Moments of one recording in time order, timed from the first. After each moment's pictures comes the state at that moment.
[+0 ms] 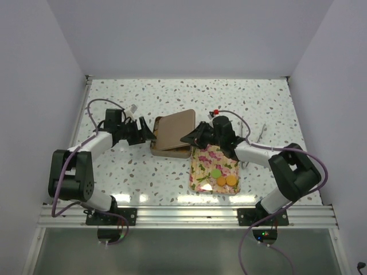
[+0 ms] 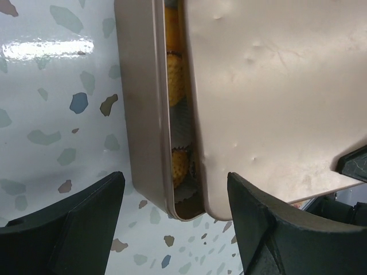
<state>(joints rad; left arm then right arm) -0.07 1.50 0.80 -0.17 0.59 -0.38 0.59 1.57 0.76 0.33 -0.38 1.21</state>
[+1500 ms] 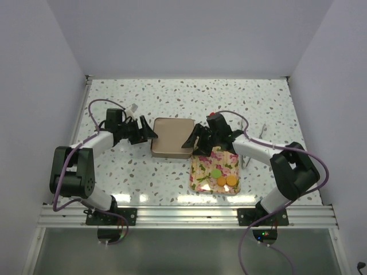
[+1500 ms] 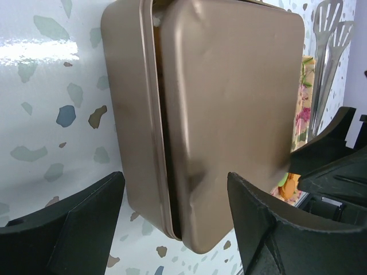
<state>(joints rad) -0.07 1.55 0.80 -0.09 0.63 -0.43 0.60 1.59 0.90 -0.11 -0.34 1.03</state>
